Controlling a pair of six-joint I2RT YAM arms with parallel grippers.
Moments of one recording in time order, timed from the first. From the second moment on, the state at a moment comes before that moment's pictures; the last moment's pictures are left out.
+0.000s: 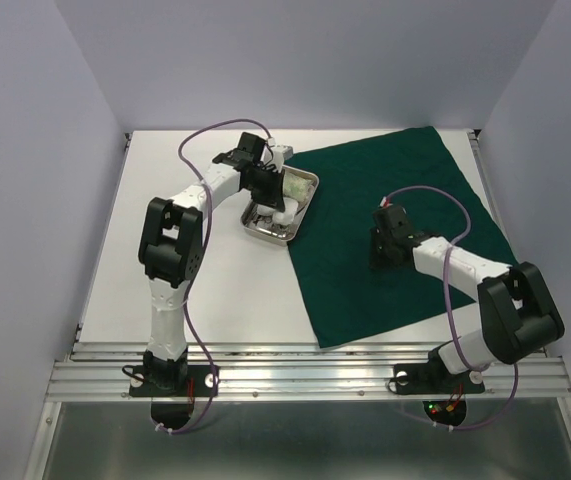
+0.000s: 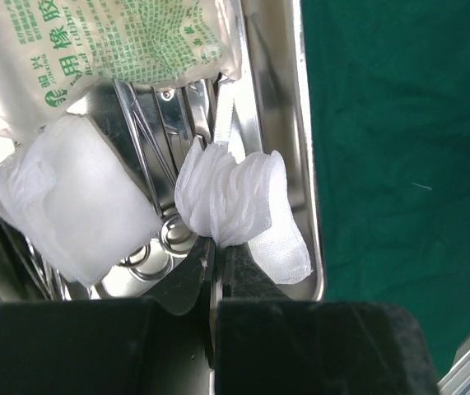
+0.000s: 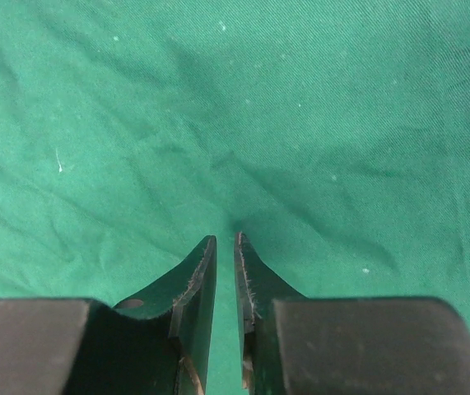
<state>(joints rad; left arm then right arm) -0.39 2.09 1.70 -0.60 0.46 -0.03 0.40 1.46 0.79 -0.36 0.14 0.47</state>
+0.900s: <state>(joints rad) -0.39 2.04 1.76 -0.67 0.32 -0.11 0.40 1.27 0.82 -0.43 0.20 0.51</state>
